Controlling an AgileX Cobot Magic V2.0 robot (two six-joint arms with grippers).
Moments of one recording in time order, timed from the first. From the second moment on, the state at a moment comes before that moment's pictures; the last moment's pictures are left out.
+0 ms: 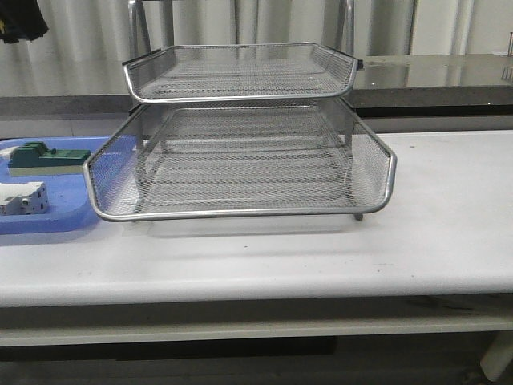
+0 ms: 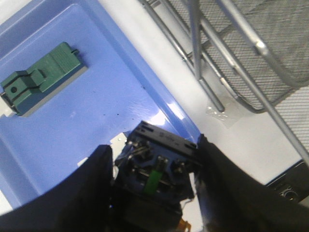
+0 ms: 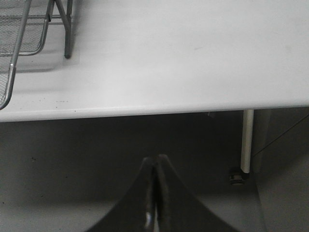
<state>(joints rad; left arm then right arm) -0.03 1.85 -1.91 -0.19 1.26 0.56 0.09 0.52 -0.70 -0.12 0.94 0.16</state>
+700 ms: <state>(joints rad) -0.45 1.80 -1.84 -0.21 1.26 0.61 0.09 0.52 -0.70 -0.12 0.94 0.16</state>
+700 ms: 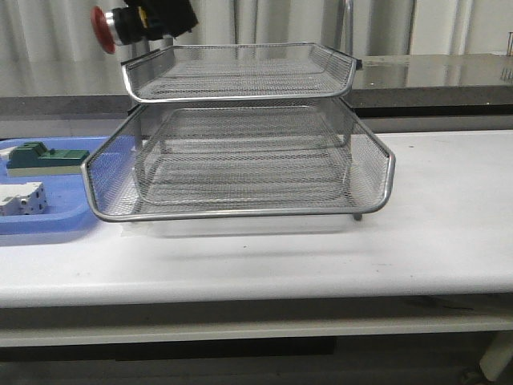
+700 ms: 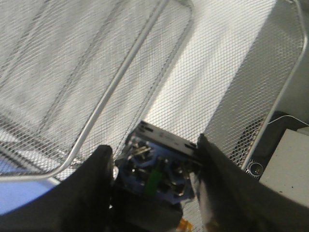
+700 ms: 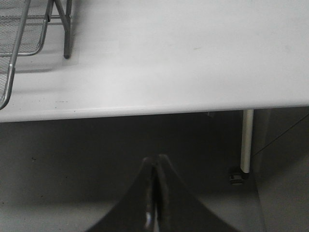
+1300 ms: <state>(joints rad) -0.54 2.01 -1.84 -0.25 1.21 0.62 0.09 0.52 -0.70 -0.12 0.94 0.16</state>
